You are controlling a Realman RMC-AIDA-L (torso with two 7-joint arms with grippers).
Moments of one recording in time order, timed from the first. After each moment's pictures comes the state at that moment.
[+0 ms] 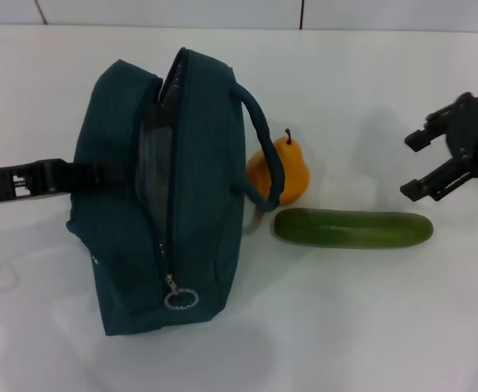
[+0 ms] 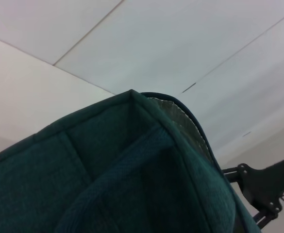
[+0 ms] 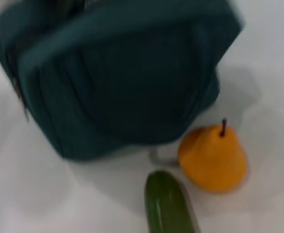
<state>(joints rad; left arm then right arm) -0.29 -2.08 0.65 1.10 1.93 1.82 -2.30 0.87 1.90 -1.06 -0.93 -2.29 -1.70 1.86</state>
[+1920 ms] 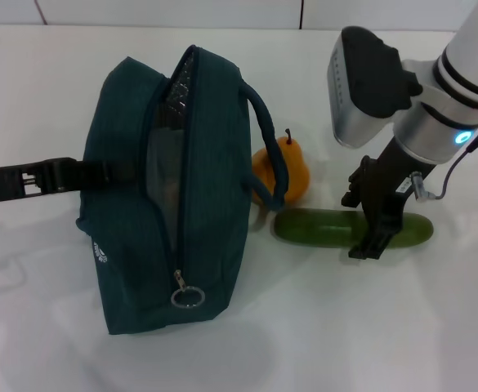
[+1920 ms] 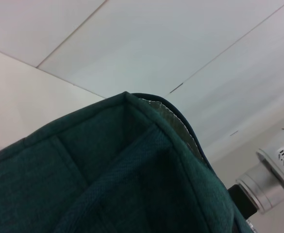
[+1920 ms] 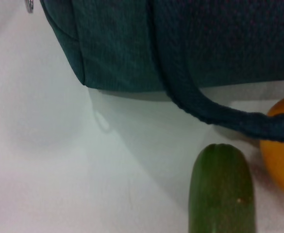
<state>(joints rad) -0.31 -2.08 0.65 1.05 1.92 1.82 -2.25 1.11 2.03 -1.55 -0.69 -2.37 -1.43 1.92</state>
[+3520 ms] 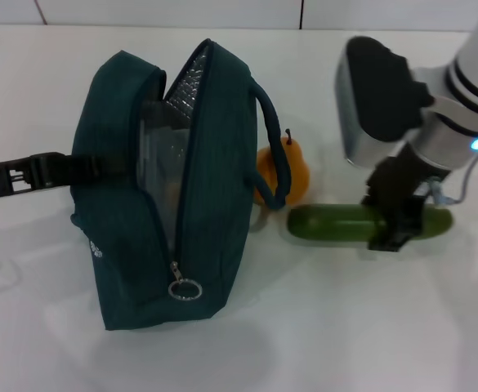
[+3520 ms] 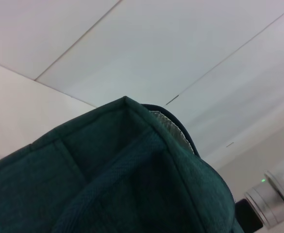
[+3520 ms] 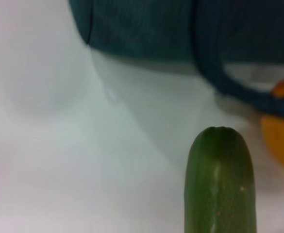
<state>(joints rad) -0.29 -2.08 0.65 1.05 1.87 1.83 -2.25 0.98 2.02 -1.66 -0.99 -2.46 -1.51 2.04</state>
